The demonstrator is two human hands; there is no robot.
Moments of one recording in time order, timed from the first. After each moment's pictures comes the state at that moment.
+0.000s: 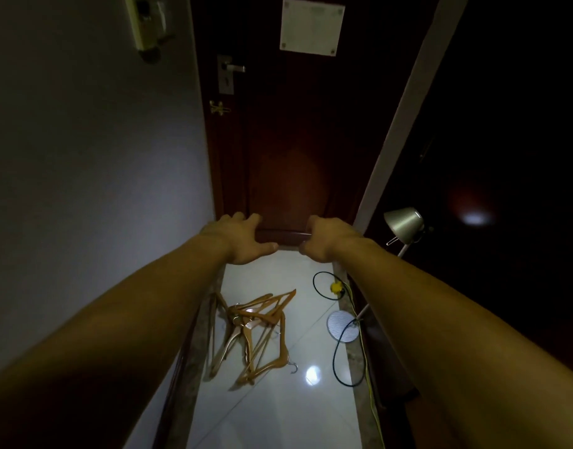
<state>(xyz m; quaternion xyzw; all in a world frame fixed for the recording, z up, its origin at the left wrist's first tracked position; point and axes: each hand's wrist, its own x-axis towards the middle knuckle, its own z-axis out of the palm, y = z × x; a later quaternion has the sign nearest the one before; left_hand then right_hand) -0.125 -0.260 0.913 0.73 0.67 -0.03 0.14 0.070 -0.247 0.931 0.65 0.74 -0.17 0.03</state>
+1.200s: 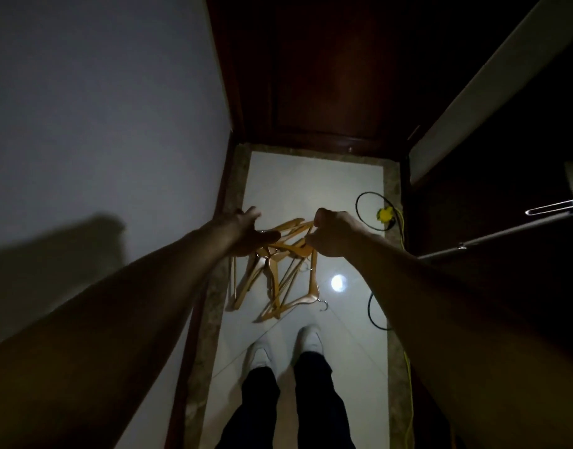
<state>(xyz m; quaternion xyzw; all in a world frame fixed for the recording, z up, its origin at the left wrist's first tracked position) -0.205 -0.015 0.636 0.59 0.68 -0.11 0.41 -0.004 0.016 0.648 0.62 0.69 -0.34 0.16</state>
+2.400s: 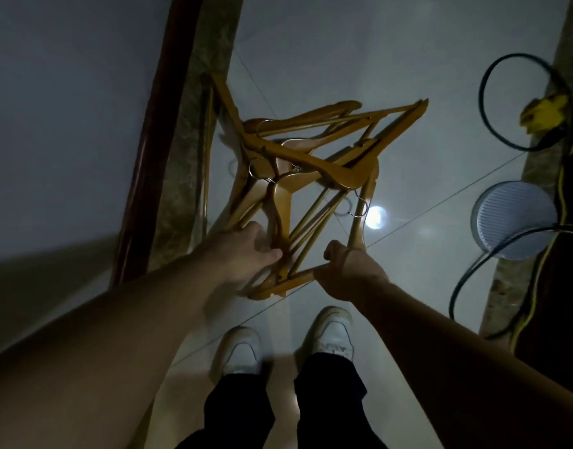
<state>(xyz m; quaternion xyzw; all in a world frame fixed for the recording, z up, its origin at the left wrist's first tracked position) -0.191 -0.032 0.067 0.42 0.72 -0.17 0.53 0.003 0.004 0.063 0.57 0.61 -0.43 0.33</state>
